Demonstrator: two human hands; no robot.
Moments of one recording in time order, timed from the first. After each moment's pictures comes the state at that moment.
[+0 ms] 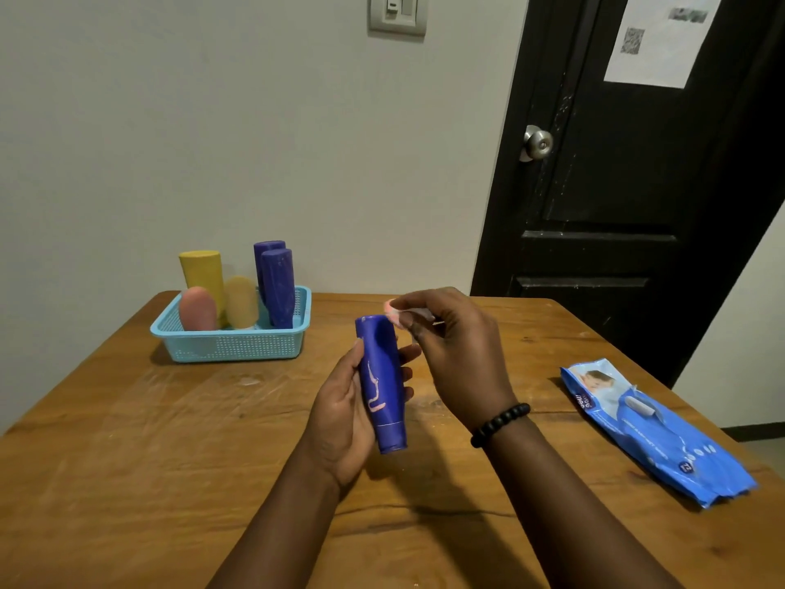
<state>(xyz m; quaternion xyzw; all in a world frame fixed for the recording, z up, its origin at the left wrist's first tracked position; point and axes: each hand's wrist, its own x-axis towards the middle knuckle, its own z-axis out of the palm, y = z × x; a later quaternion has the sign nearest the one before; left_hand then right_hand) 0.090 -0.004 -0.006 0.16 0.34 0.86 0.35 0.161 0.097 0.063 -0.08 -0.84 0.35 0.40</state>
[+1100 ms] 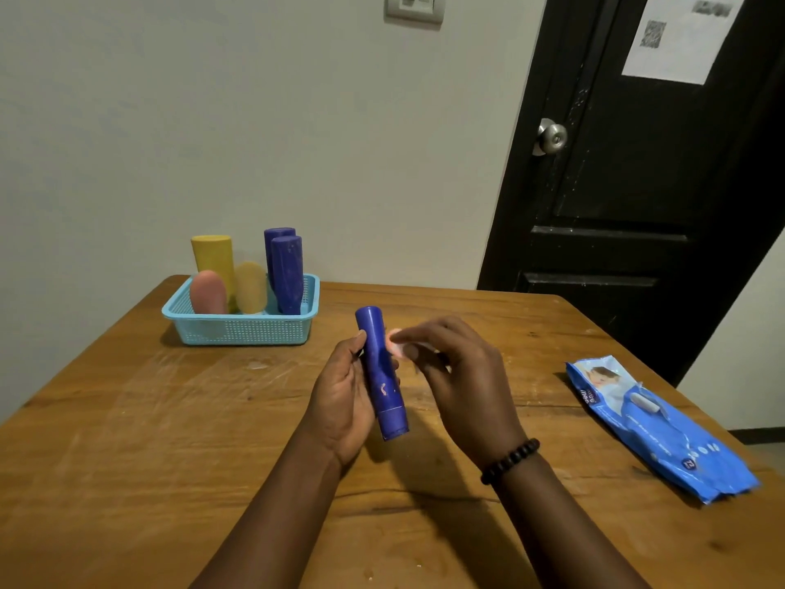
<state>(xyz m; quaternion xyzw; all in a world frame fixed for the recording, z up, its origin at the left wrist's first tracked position) 0.079 -0.006 -0.012 0.09 0.32 0.88 0.33 0.180 0.089 0.033 -0.04 -0.88 0.30 0.37</state>
